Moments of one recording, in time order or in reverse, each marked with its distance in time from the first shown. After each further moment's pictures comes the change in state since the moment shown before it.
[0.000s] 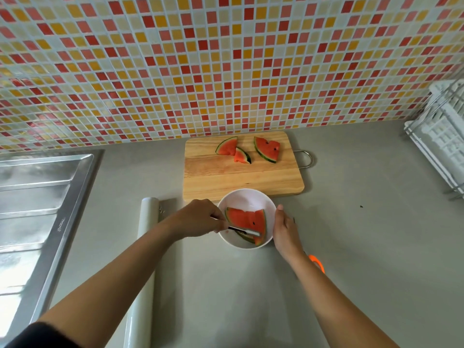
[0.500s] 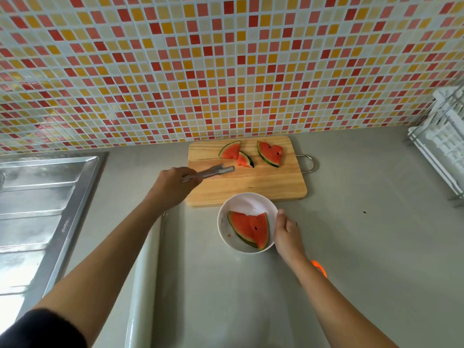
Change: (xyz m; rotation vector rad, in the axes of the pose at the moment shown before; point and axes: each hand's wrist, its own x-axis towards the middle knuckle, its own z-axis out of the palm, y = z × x) left_hand 0.018 -0.031 -0.051 -0.021 0.538 -0.084; right_hand 0.001 -0.002 0.000 -0.092 0.029 -0.073
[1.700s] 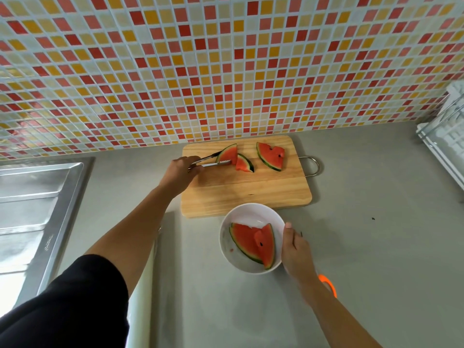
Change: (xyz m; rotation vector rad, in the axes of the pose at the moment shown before) left_hand 0.109 -0.040 0.047 -0.003 -0.012 0.123; right_hand 0.002 0.011 0.002 0.011 0.097 0.005
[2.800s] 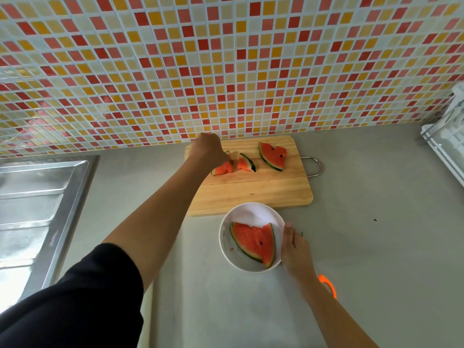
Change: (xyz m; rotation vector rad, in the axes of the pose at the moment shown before) left_hand 0.029 0.099 -0.017 0.419 -0.058 -0.122; right_hand -0.001 -0.012 -0.003 -0.022 -0.051 0.017
